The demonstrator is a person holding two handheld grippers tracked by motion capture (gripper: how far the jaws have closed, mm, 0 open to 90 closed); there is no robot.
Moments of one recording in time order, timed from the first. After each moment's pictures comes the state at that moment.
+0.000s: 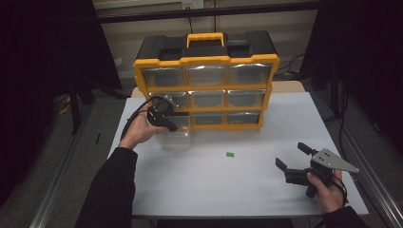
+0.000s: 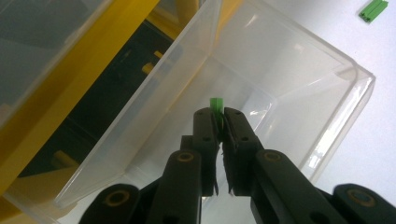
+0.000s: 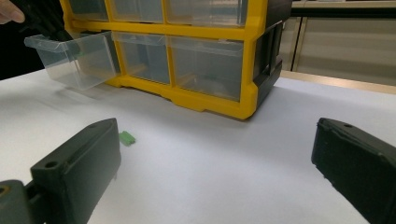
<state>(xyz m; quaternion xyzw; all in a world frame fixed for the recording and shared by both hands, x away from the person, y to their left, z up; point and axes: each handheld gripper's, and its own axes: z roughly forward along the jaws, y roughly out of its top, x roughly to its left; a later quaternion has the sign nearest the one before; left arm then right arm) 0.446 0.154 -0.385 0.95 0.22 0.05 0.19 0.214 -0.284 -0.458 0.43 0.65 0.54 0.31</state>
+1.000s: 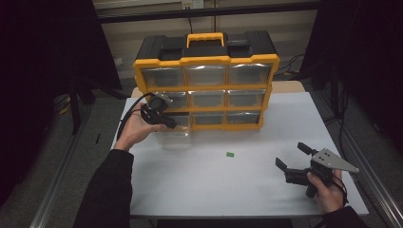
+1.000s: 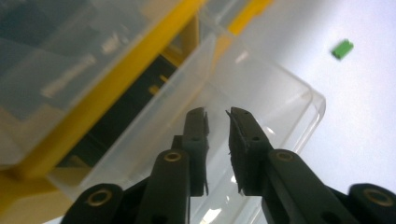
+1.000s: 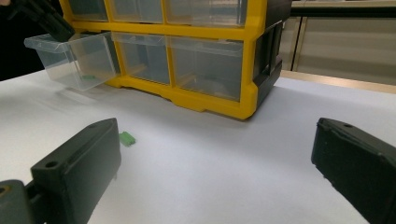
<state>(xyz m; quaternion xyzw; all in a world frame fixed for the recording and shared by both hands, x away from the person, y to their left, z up) 0.434 0.166 -0.365 0.93 0.24 0.06 0.28 0.214 -0.284 -0.458 0.44 0.65 0.54 0.31</state>
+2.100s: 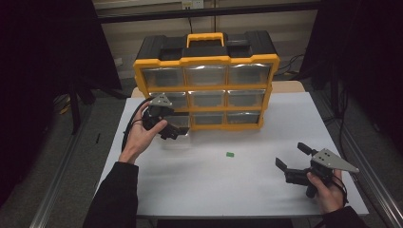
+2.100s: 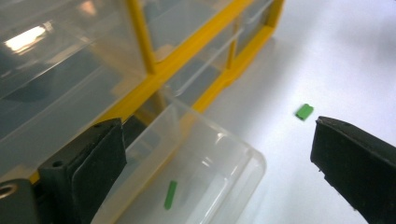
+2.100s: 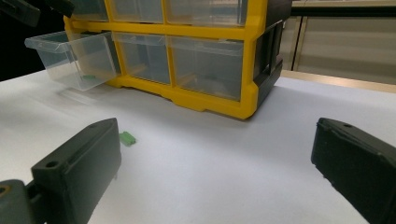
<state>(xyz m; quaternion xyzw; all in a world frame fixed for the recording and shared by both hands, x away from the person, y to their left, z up) 0.402 0.155 -0.369 0.88 0.23 0.10 0.41 0.214 -0.284 -0.458 0.44 0.65 0.54 0.31</state>
